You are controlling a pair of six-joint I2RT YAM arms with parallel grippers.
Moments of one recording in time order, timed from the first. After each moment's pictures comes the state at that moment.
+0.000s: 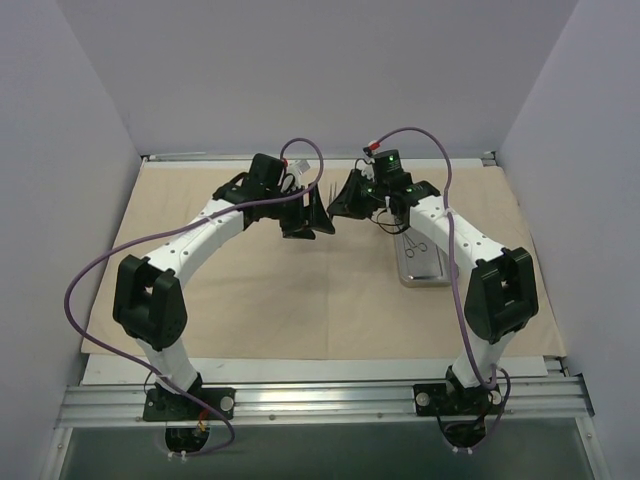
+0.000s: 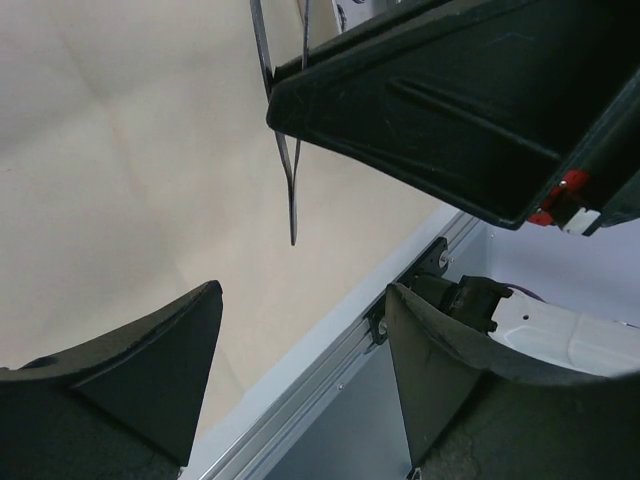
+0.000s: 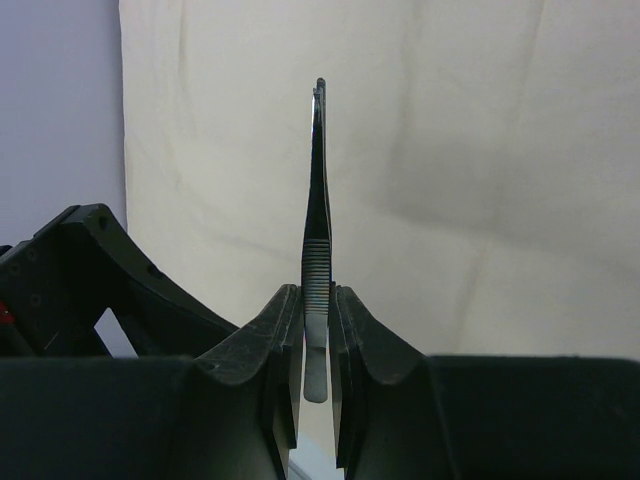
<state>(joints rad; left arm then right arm) -0.51 1.76 1.54 -0.57 0.56 -0.63 0.42 1.74 1.43 -0.36 -0.36 0.72</state>
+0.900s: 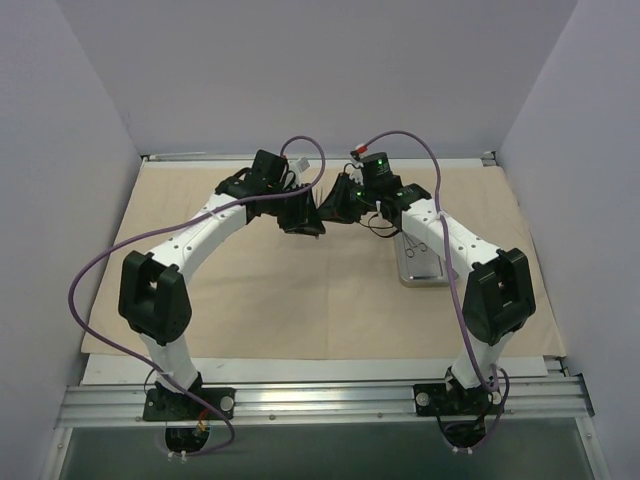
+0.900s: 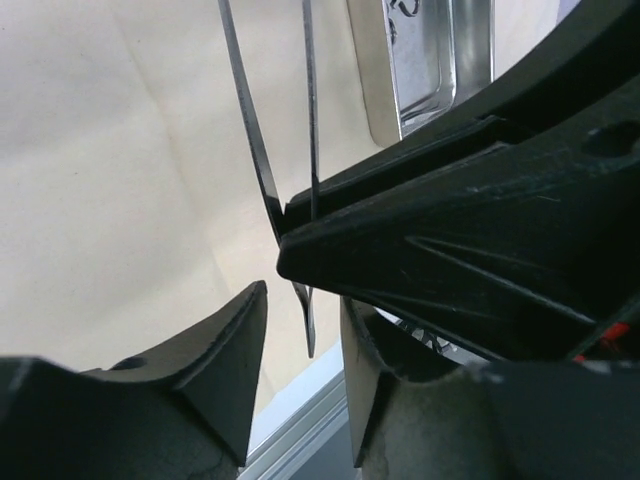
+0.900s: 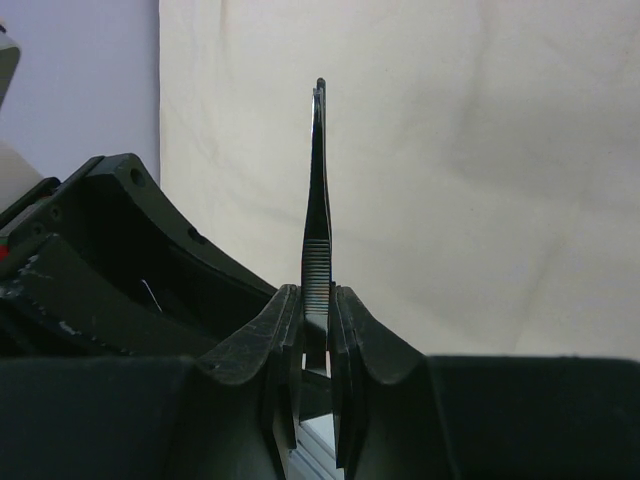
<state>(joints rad) -0.51 1.80 1.61 -0.66 0.47 -0.57 0.49 1.74 1.43 -0.34 -0.40 0.78</state>
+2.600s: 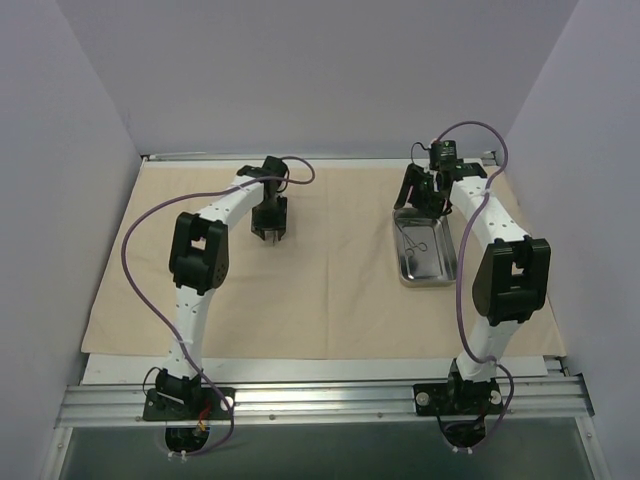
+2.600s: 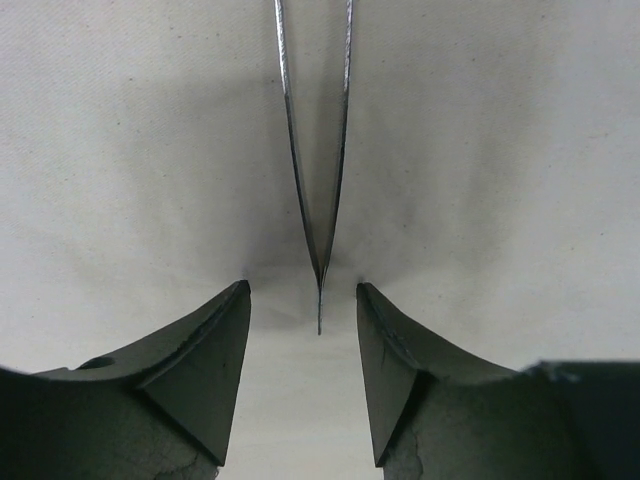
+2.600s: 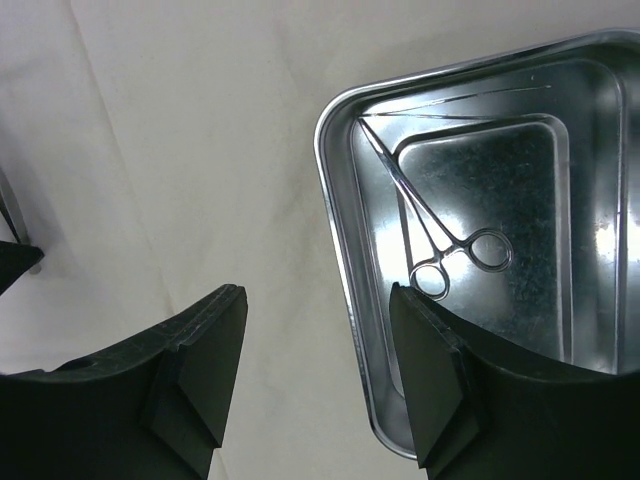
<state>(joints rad) -0.38 2.35 2.01 -0.99 -0.09 -0.35 0.10 1.83 1.55 -0.71 -0.13 0.43</state>
